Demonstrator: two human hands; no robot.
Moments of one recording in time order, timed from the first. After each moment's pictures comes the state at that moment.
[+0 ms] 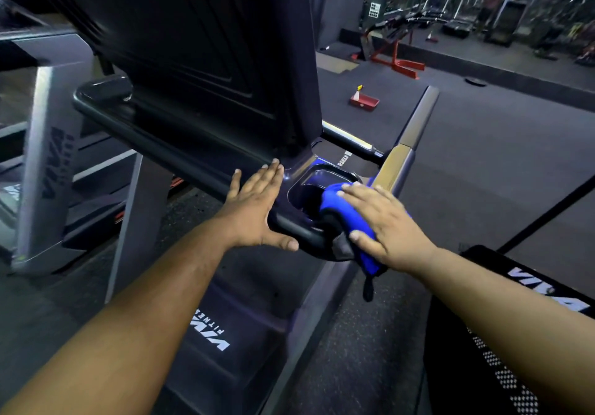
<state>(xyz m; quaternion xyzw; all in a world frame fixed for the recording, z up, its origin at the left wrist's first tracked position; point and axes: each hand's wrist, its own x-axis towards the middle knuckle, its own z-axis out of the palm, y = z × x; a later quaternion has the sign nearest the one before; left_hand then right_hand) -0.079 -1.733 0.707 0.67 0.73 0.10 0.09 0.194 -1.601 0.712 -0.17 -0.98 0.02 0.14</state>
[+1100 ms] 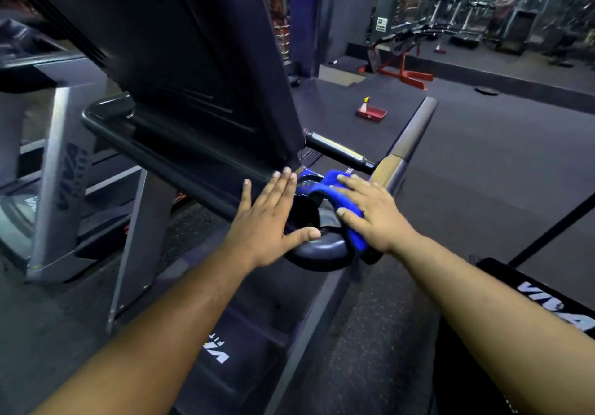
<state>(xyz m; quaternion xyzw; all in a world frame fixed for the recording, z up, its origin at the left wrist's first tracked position) -0.012 -1.726 0.717 0.63 0.77 0.13 -0.03 0.184 -1.556 0.716 -0.28 -0.95 0.07 0.14</state>
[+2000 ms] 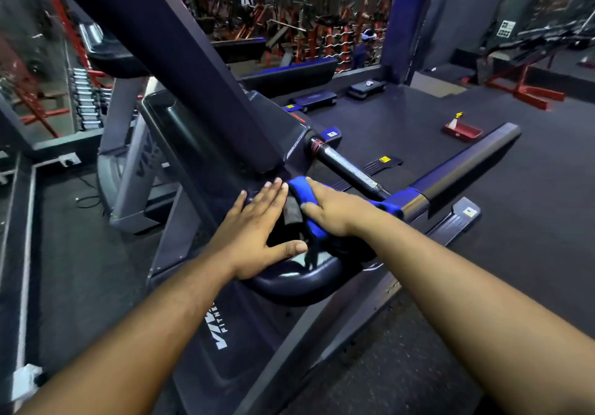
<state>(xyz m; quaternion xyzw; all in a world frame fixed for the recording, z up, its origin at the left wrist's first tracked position) 0.029 -1.675 0.724 0.52 0.85 0.13 0.01 0.112 -1.476 0.748 -0.11 -0.98 0.17 -0.04</state>
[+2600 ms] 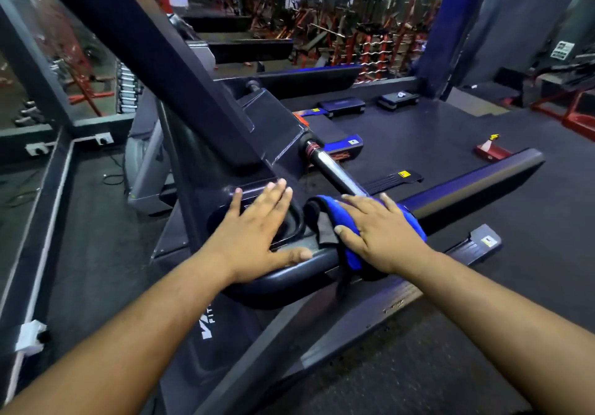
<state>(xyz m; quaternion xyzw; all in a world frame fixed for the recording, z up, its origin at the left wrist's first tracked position) 0.081 -1.630 0.734 0.45 0.89 0.05 0.00 0.189 -1.383 0.725 -0.04 -1.00 0.01 0.05</state>
